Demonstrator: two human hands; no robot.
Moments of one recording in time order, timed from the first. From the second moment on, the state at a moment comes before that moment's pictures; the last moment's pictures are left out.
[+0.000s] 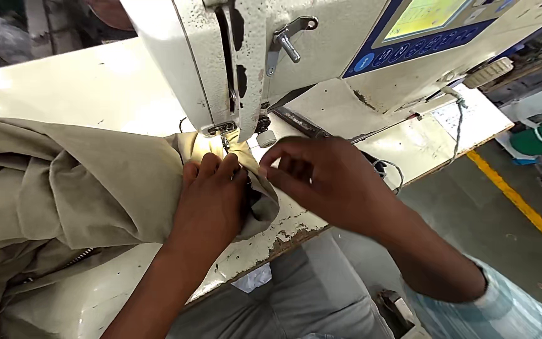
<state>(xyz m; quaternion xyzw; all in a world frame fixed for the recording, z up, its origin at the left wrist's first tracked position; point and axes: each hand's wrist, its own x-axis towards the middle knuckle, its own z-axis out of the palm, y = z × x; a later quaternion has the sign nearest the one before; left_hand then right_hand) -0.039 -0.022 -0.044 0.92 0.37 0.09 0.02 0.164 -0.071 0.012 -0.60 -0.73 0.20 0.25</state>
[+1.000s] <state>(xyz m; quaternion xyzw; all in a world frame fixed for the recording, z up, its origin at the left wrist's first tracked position) -0.043 -0.028 -0.045 0.90 0.40 0.13 0.05 0.143 -0.028 -0.007 -0.62 -0.74 0.21 0.13</state>
